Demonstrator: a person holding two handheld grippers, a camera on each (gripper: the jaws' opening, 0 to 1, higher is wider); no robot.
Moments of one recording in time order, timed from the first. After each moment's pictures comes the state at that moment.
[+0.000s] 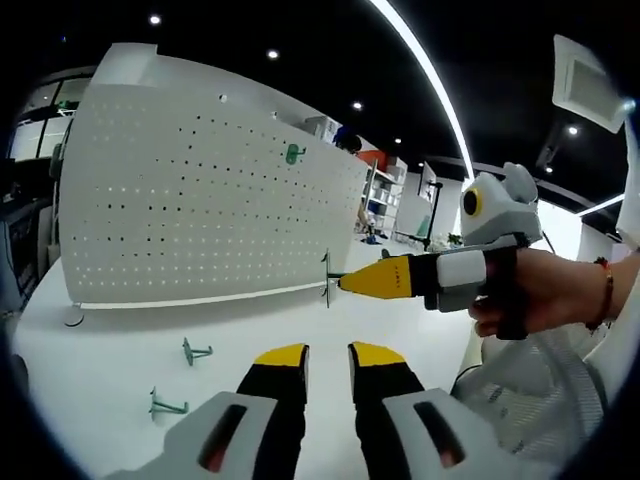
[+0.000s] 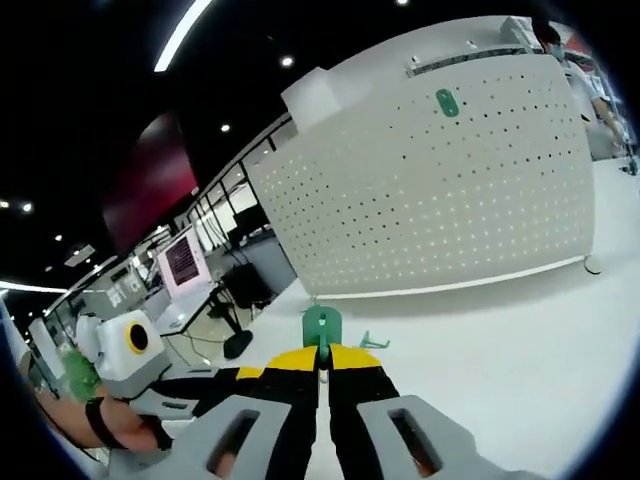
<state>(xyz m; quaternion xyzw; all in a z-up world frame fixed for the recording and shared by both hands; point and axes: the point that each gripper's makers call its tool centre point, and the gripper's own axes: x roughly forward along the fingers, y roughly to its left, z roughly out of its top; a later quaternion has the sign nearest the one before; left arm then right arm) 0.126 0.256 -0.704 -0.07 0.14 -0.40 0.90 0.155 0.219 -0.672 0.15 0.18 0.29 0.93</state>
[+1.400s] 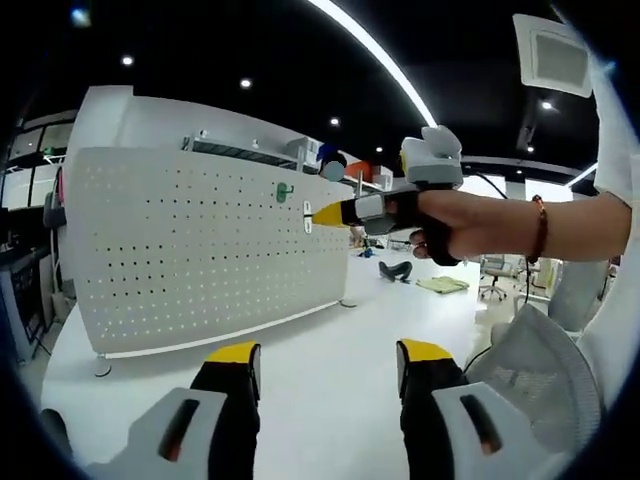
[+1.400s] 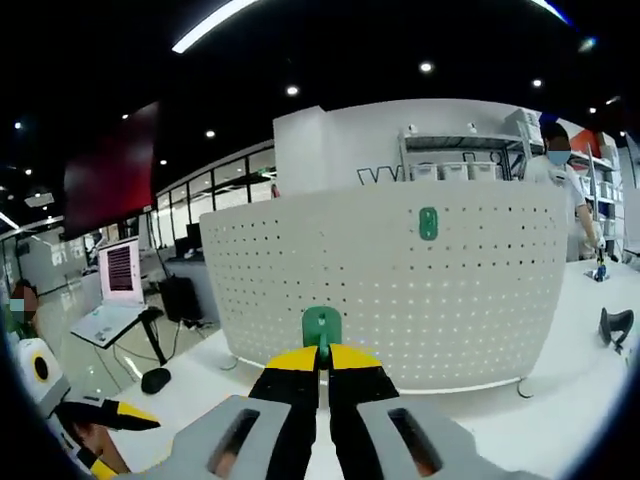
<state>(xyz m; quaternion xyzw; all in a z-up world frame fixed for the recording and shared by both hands) 0.117 0.284 -0.668 -0.02 0.07 -0.42 0.91 0.246 0.170 -0.588 0.03 0.08 0.18 0.98</state>
